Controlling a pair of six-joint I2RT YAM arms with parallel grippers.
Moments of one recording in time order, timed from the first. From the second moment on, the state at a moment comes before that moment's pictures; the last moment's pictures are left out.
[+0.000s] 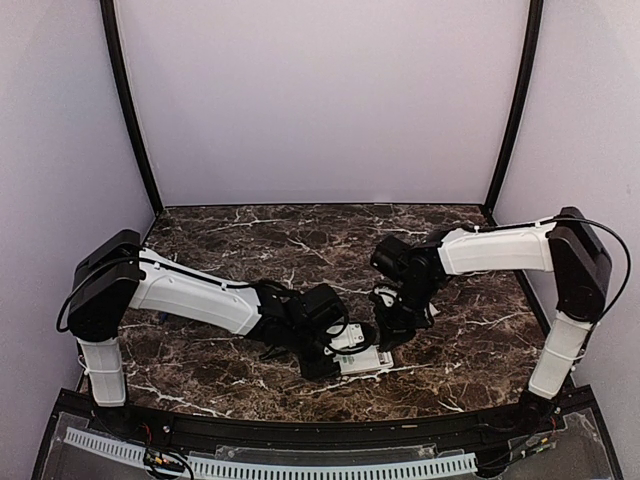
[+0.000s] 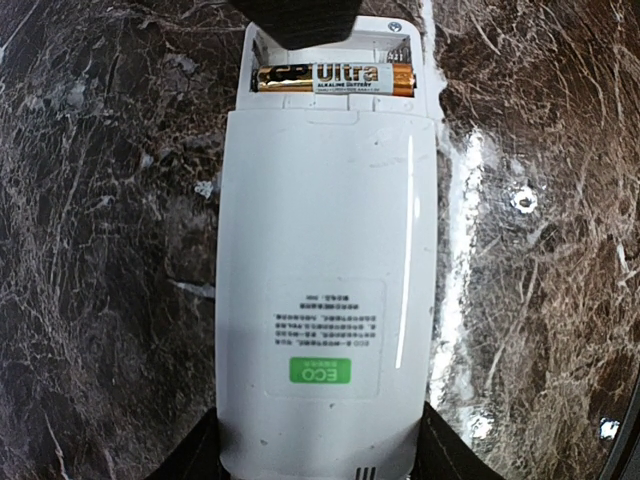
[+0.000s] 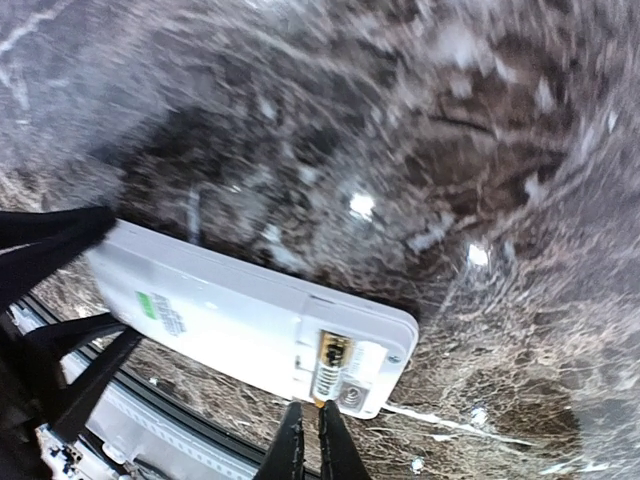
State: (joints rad) left arm -1.15 1.94 1.21 -0.37 0.03 0.23; right arm 0.81 1.78 1.20 -0.89 -0.36 0.52
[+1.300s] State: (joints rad) left arm -0.99 1.75 1.21 -0.38 0.18 0.15; right arm 0.81 1.78 1.26 -0.88 -0.33 0.49
